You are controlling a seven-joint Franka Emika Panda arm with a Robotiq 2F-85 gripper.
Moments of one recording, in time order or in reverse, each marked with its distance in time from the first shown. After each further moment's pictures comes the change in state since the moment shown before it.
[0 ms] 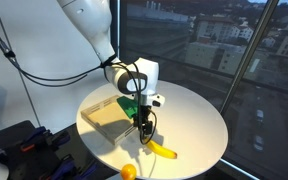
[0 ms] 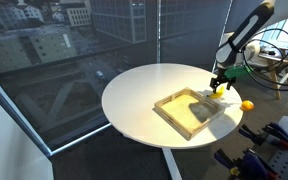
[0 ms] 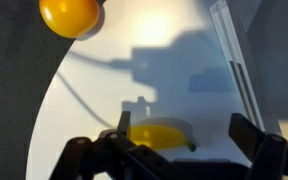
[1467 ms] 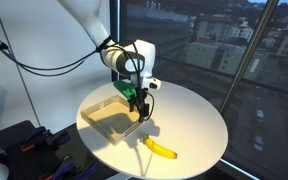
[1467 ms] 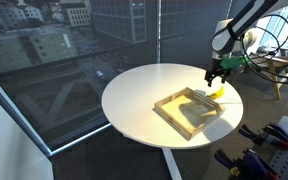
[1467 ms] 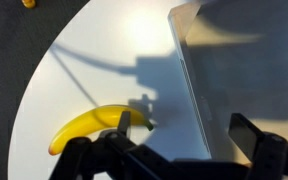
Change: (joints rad) arm 0.057 -0.119 0.024 0.013 0.000 -0.141 -0.006
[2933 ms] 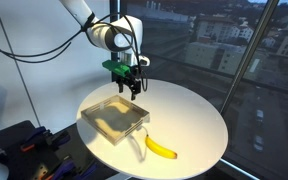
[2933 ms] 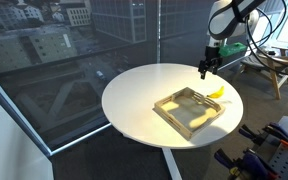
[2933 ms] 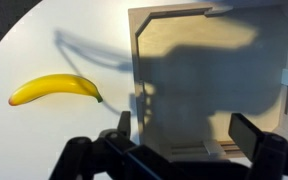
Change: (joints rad) arm 0.053 -0.179 0.083 -0.036 0.000 -0.099 -0.119
